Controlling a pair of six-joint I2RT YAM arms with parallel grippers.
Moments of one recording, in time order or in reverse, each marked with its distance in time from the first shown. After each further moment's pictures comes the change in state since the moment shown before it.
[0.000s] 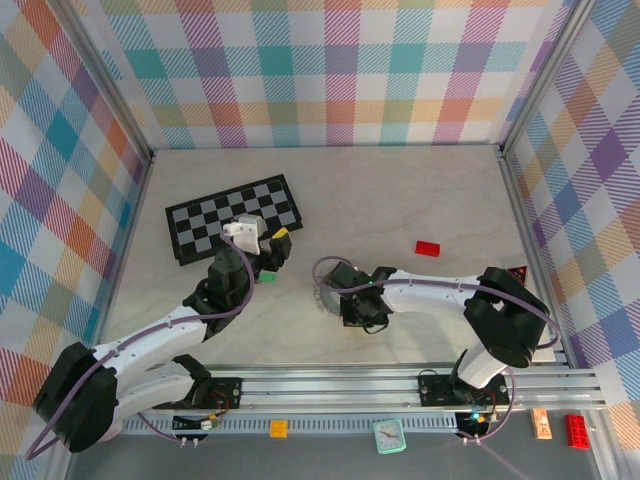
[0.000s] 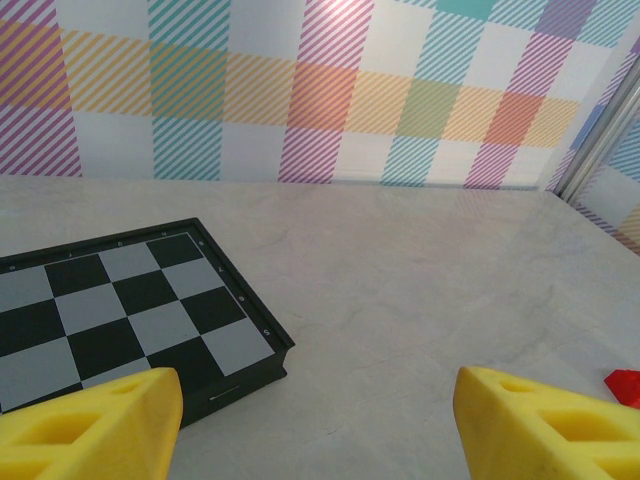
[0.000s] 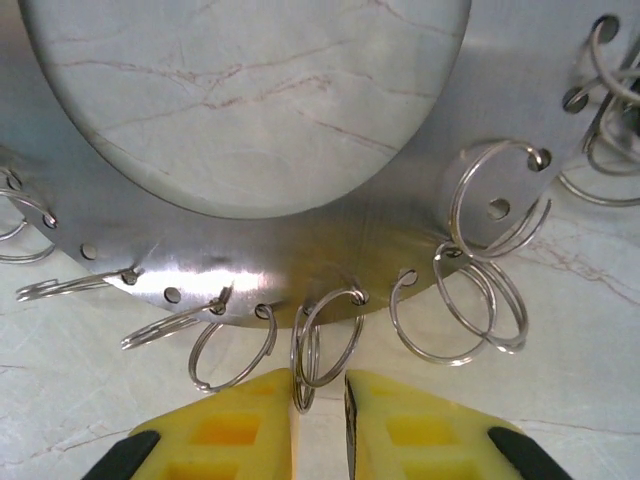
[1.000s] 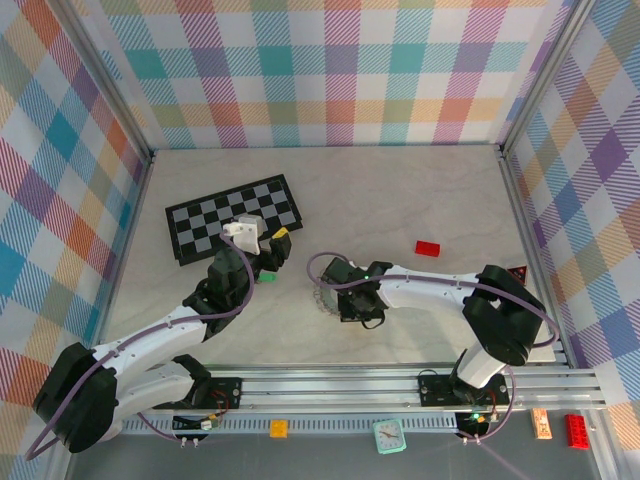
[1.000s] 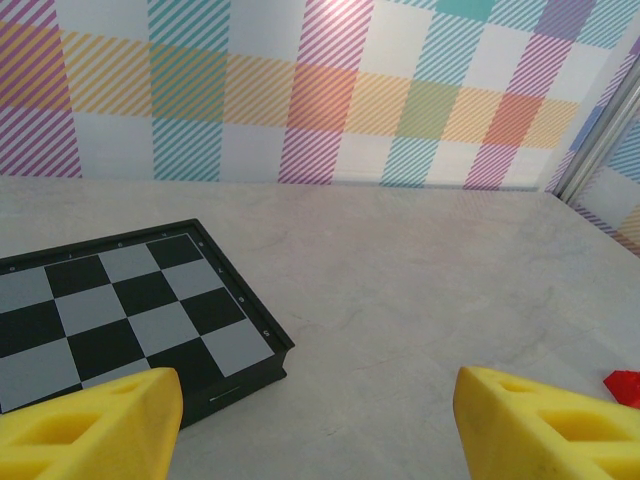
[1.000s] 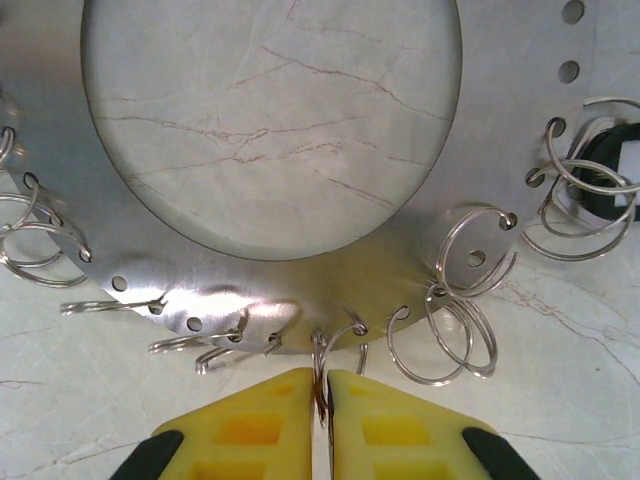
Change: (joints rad) left arm 0.000 -0.002 0.000 0.000 0.000 0.000; right arm 0.004 0.020 0.071 -0.068 0.059 -0.053
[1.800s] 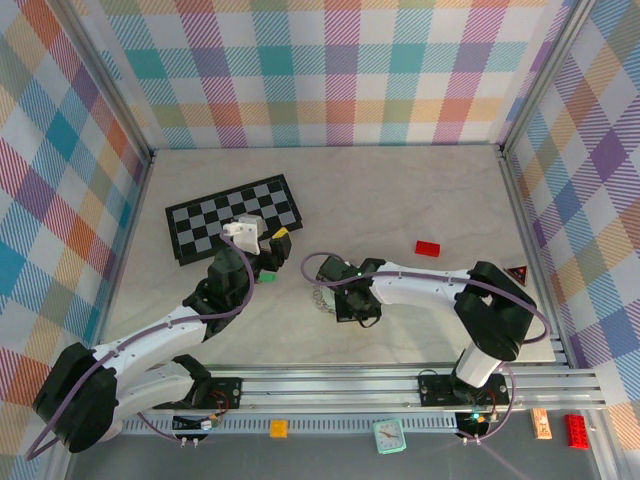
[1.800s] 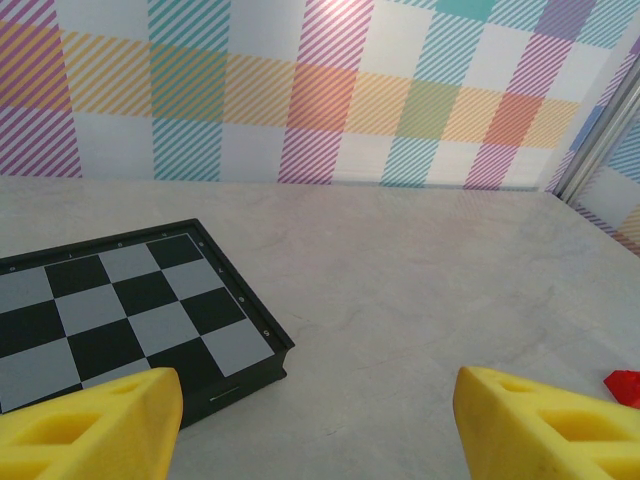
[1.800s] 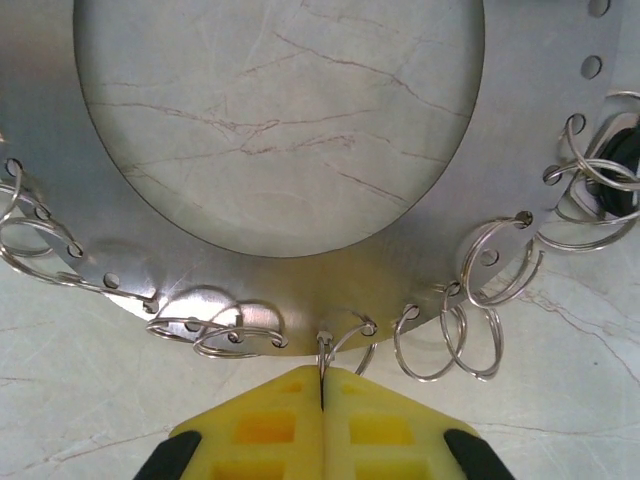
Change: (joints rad) left arm 0.000 0.000 0.000 0.000 0.000 0.001; right arm 0.006 0.050 0.062 -0.068 0.002 -0.024
